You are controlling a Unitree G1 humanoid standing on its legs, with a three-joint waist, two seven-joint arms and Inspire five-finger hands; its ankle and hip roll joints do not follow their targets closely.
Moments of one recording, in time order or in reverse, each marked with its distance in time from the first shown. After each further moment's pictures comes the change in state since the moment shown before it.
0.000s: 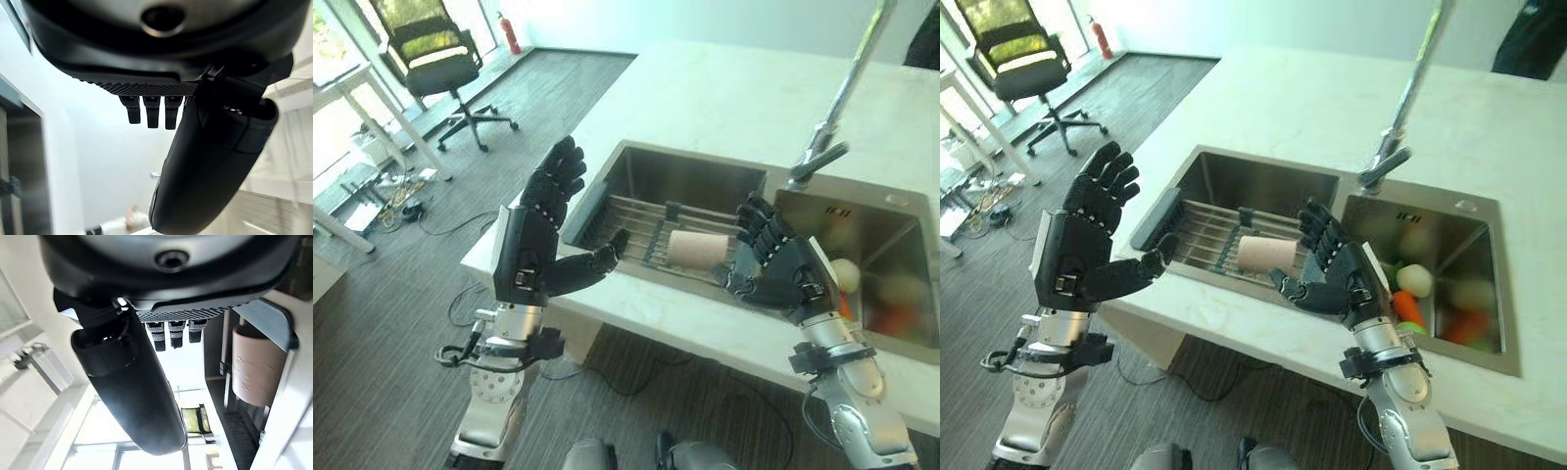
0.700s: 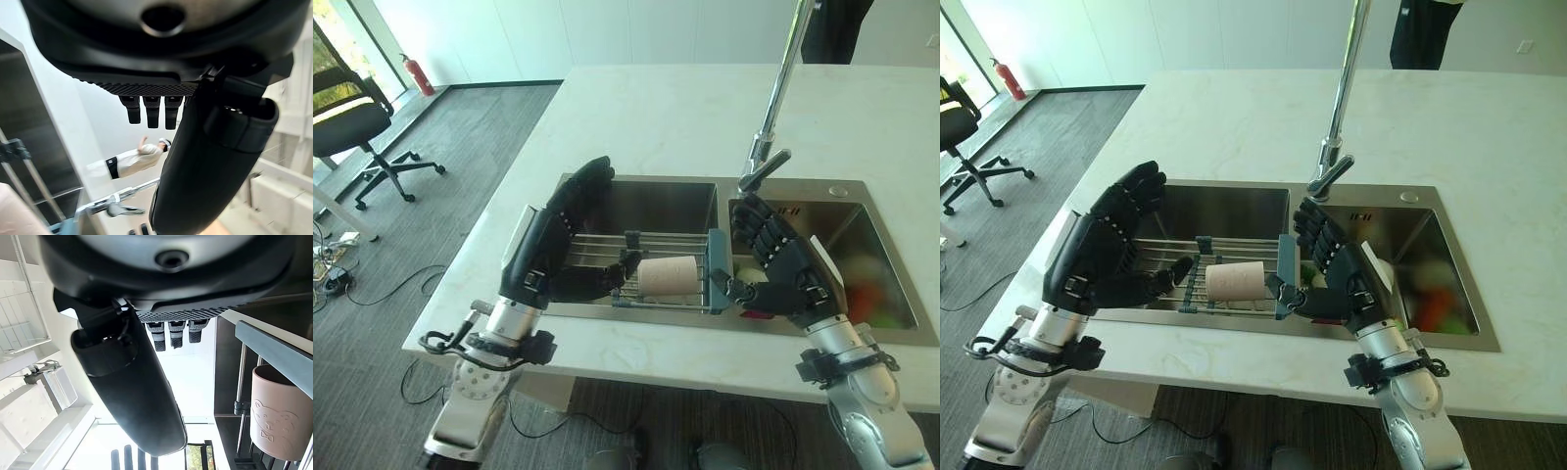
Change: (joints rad) left arm -0.049 0.192 0.018 -0.015 0.012 0.179 -0.153; right arm 0.052 -0.060 -0.030 -0.096 -0.001 0.026 0.001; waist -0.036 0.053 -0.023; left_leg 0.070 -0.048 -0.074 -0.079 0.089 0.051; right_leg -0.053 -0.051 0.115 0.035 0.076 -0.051
